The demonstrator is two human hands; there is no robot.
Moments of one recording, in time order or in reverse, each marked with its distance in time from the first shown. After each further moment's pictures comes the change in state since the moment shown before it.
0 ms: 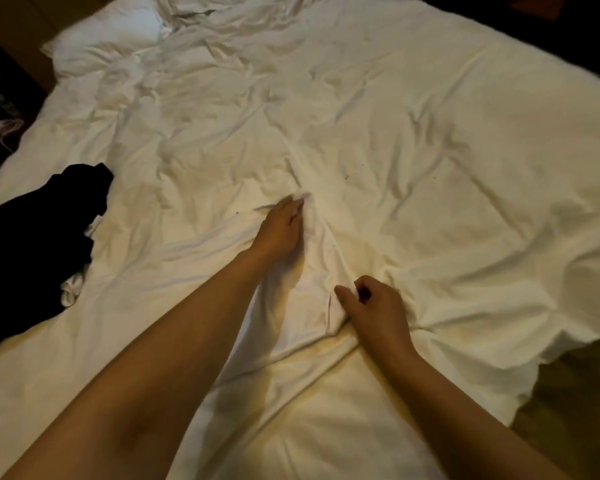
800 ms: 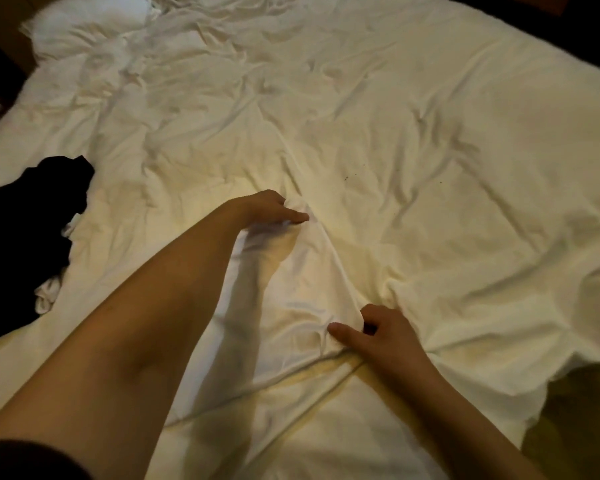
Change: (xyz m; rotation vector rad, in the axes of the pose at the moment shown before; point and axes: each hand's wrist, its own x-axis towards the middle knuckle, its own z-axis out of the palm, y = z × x) left_hand 0.080 -0.017 -0.037 0.057 -0.435 -0.294; right_hand -0.004 0.004 -0.022 0.054 -0.288 0.072
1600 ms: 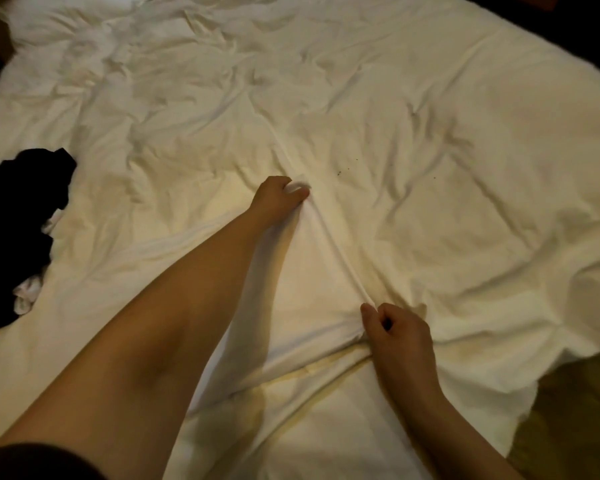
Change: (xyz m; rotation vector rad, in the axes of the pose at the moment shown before) left_hand 0.024 0.017 0.042 -0.212 0.418 0.195; right_hand -0.009 0.011 0.000 -0.051 0.378 0.017
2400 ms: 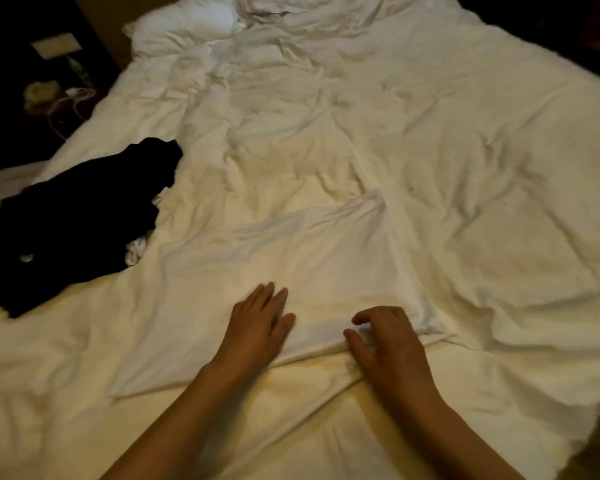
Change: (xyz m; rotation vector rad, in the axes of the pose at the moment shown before) left_hand -0.287 -0.128 -0.060 0.443 -0.003 -0.017; right_hand -0.058 -0.033 0.058 -0.206 -0.097 -0.673
